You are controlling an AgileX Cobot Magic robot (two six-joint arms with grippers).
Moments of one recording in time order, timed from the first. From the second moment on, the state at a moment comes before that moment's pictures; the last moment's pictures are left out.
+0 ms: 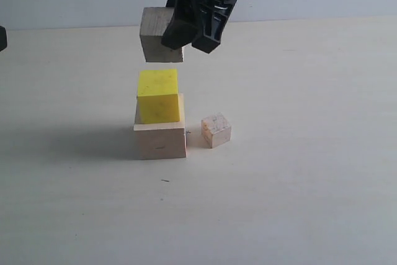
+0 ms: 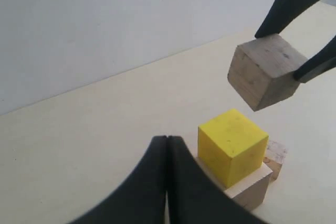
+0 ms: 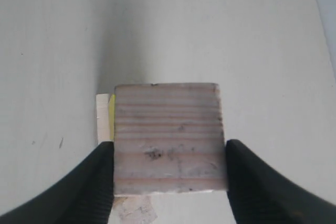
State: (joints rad) left arm -0.45 0.75 -0.52 -0.29 0.17 0.37; right arm 0.60 1.73 -1.56 0.40 0.95 -1.11
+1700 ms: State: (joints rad) left arm -0.45 0.75 -0.52 -0.29 0.17 0.38; right arm 0.60 1.90 -1.63 0.42 0.98 -1.23
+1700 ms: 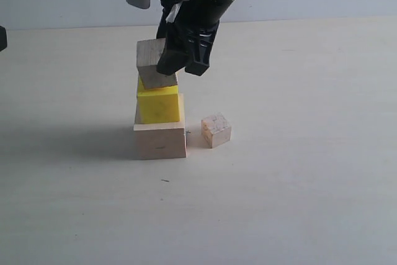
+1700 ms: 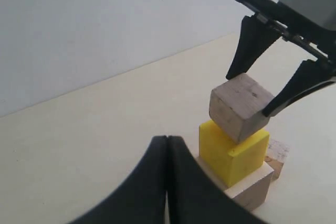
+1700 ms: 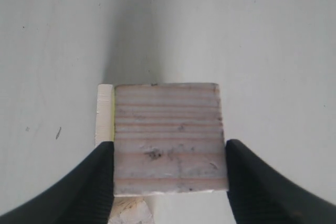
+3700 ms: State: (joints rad) left arm -0.45 0.75 -0.52 -0.29 0.17 0.38; right arm 0.60 1.90 -1.63 0.44 0.98 -1.24
